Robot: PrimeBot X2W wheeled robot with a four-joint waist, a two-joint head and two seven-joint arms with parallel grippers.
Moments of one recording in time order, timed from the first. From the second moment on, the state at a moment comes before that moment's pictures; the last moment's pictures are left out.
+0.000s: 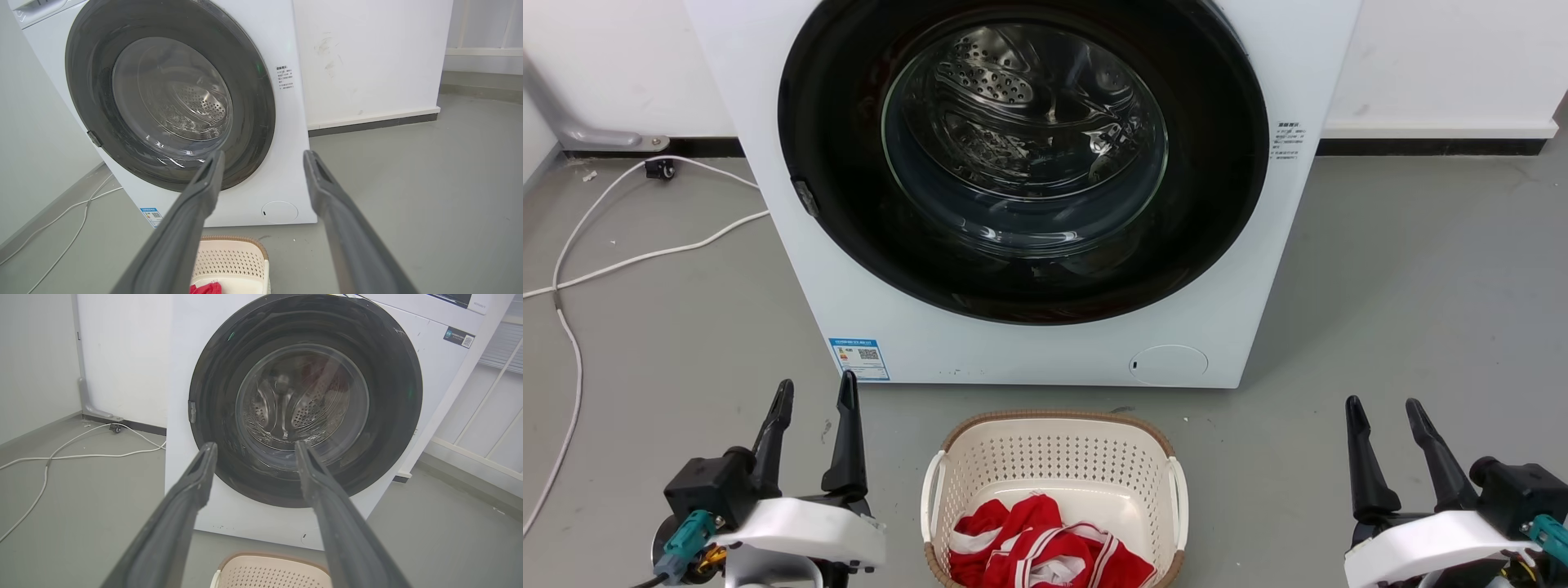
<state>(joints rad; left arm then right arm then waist) -0.02 0.12 -0.05 0.06 -0.37 -0.01 -0.18 0.03 -0.05 -0.04 0.12 0.26 0.13 -0.17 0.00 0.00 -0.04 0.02</state>
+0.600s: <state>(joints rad) -0.02 0.11 -0.07 0.08 -0.22 -0.02 -0.22 0.04 -0.05 -0.04 0.12 0.11 0.13 -0.19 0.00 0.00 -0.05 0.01</state>
